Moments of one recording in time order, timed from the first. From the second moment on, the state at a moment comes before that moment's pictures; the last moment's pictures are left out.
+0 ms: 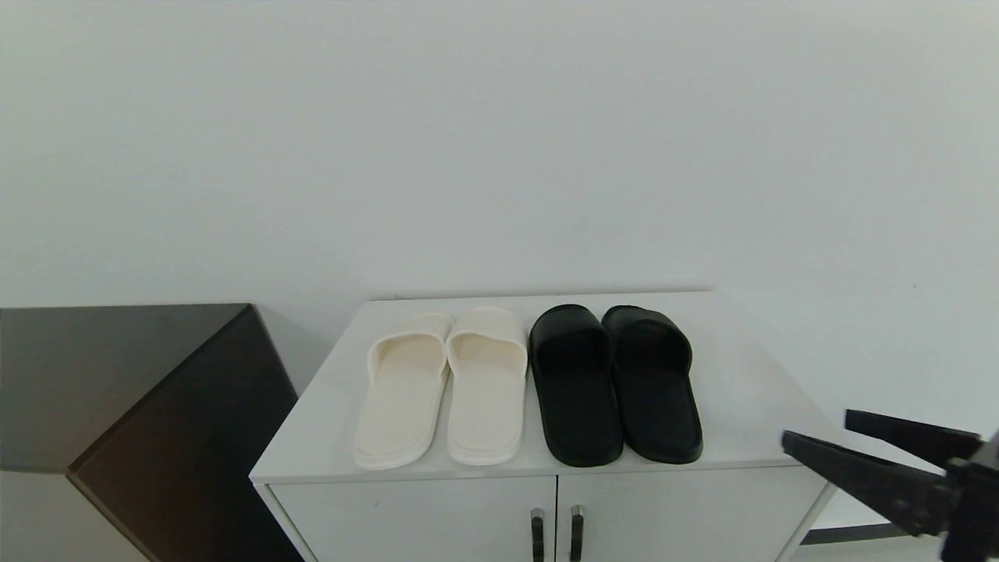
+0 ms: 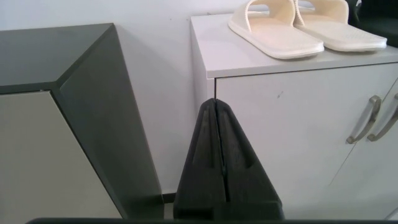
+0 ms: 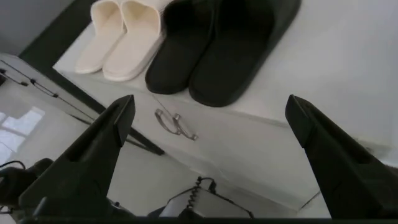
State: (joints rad) left arm 0.00 0.00 0.00 0.00 -0.02 0.04; right arm 0.85 1.08 -0.53 -0.25 -0.30 0.37
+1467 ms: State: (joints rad) left arm 0.00 0.00 0.00 0.00 -0.02 0.03; right arm 0.82 1.99 -1.18 -0.41 -0.71 0.34
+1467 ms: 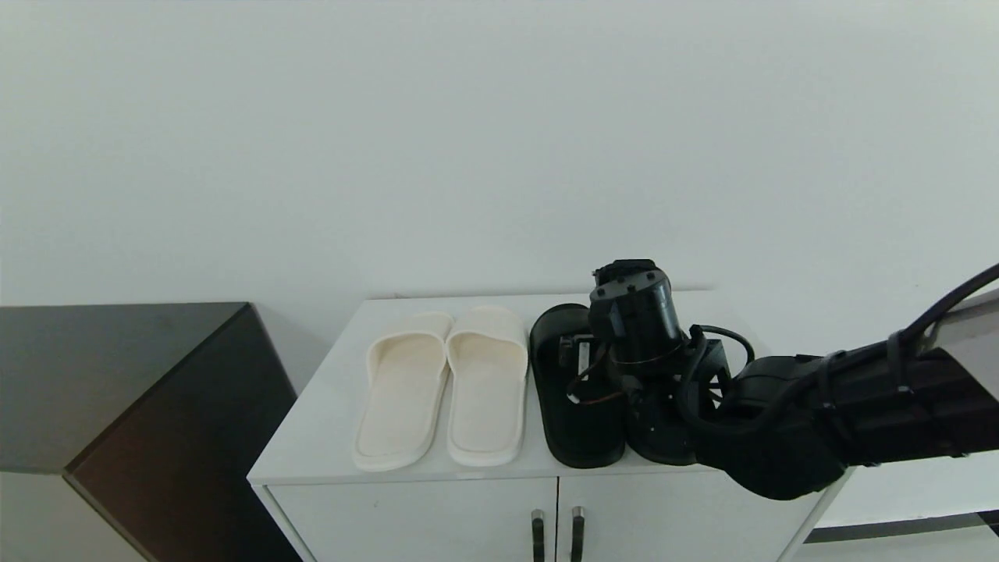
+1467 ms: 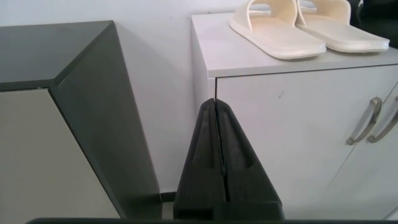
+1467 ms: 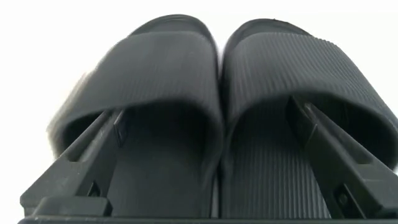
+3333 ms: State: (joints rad) left arm 0.00 0.00 0.00 0.00 -0.02 0.00; right arm 0.86 1.44 -0.73 -0.38 -0.20 0.15
